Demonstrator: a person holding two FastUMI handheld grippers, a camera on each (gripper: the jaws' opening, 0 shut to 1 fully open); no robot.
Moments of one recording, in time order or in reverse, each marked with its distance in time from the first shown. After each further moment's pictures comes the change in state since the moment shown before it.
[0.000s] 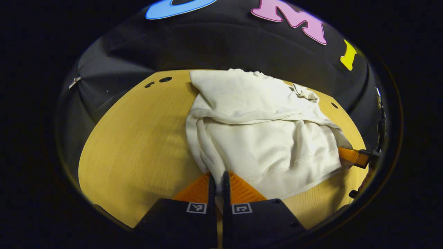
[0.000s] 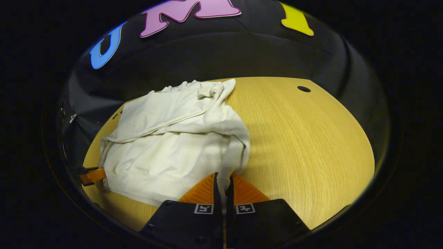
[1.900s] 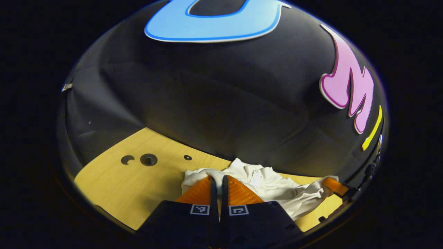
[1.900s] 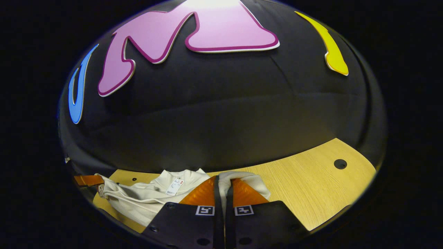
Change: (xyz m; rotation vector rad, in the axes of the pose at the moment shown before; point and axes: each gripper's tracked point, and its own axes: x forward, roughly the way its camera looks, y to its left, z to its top) left arm 0.092 0.025 0.313 -0.166 -0.416 -0.078; right arm 0.137 0.051 0.303 0.082 -0.474 -0.029
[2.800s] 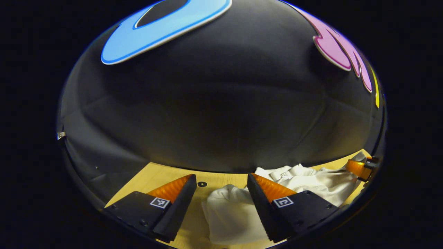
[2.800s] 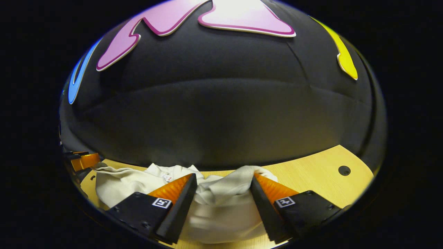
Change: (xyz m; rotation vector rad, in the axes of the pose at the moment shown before) left arm 0.030 0.017 0.036 0.271 -0.127 0.100; right arm 0.019 0.002 -0.023 -0.100 0.003 -0.006
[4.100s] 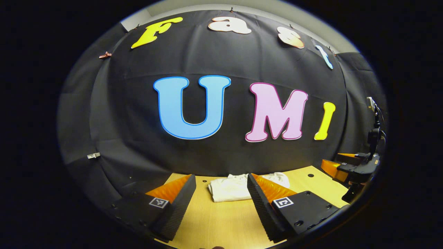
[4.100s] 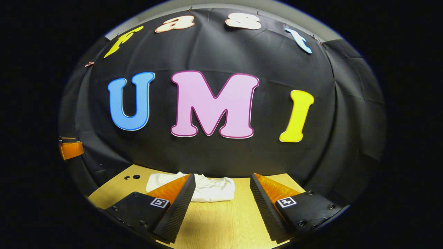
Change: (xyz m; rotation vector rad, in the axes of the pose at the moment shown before) left arm -0.406 0.018 0.094 -0.018 -0.162 -0.154; right arm -0.389 0.020 0.133 -0.133 -0.187 -0.055
